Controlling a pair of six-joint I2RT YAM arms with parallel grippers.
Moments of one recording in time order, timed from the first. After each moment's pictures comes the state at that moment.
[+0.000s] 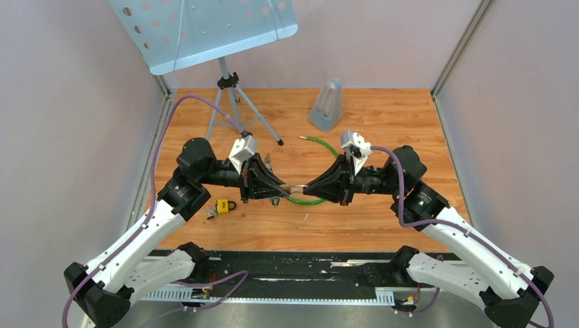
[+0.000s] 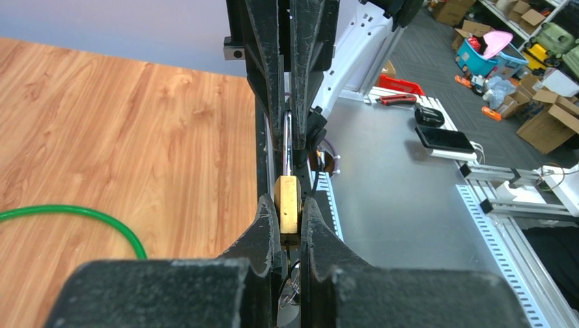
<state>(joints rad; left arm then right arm) -0.65 0.92 0.89 0.06 1.05 -0.29 0.79 0.88 0.91 0.02 -0.76 0.28</state>
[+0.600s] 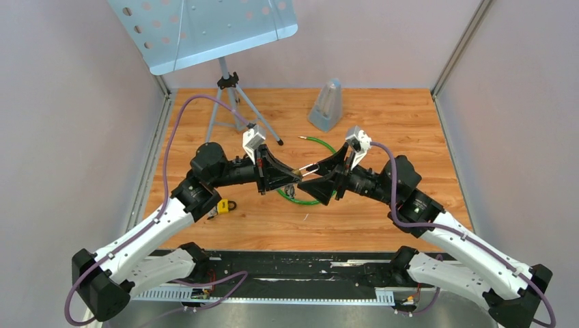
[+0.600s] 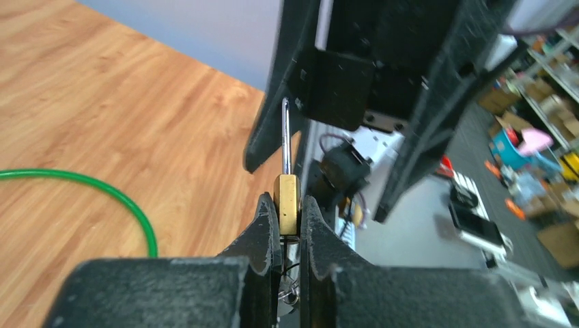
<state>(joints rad) -0.70 0.96 0.84 0.18 0.75 -0.44 0.84 0.84 0.85 0.07 -0.38 0.38</state>
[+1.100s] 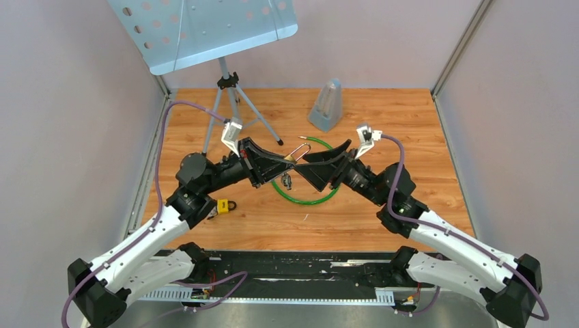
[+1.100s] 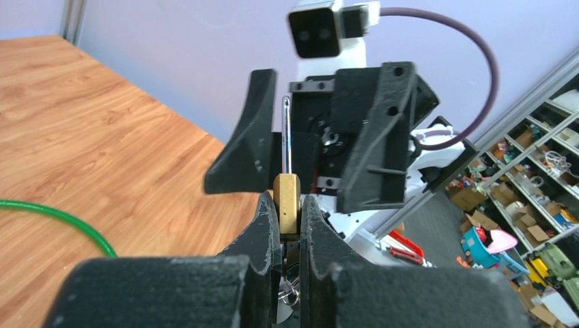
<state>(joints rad) -0.70 0.88 0.75 0.42 0.53 -0.73 0.85 0.85 0.69 0.43 -0.18 0.75</state>
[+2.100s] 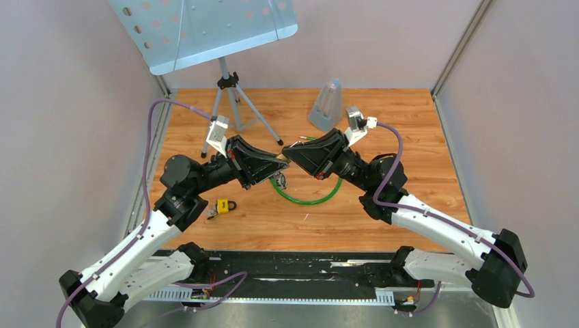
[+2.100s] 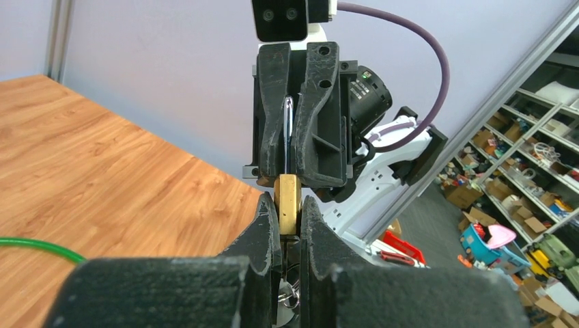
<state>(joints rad) -0.69 0.81 0.82 0.38 0.57 -0.74 0.87 1.10 0.82 0.85 -0.32 0.85</state>
